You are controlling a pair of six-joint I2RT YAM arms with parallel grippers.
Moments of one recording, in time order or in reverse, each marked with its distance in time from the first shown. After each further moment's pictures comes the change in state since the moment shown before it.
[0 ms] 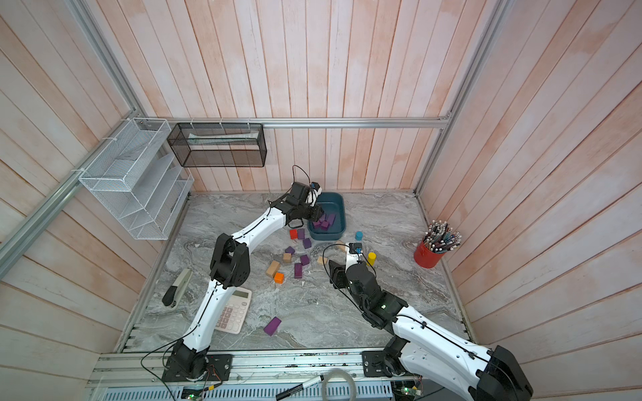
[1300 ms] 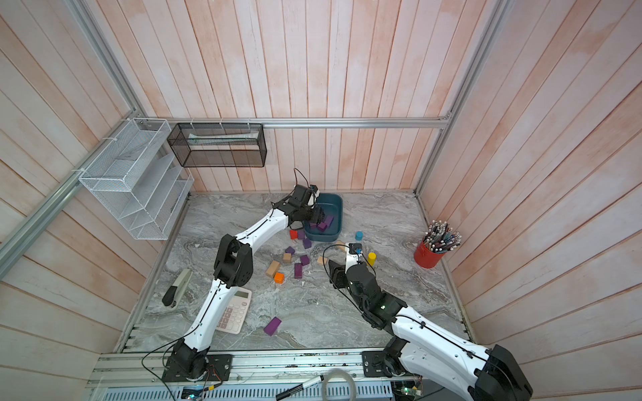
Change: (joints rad) left arm -0.004 0.051 0.050 -0.036 -0.089 -0.059; right arm -0.008 0.019 -0.015 0.041 0.000 -0.014
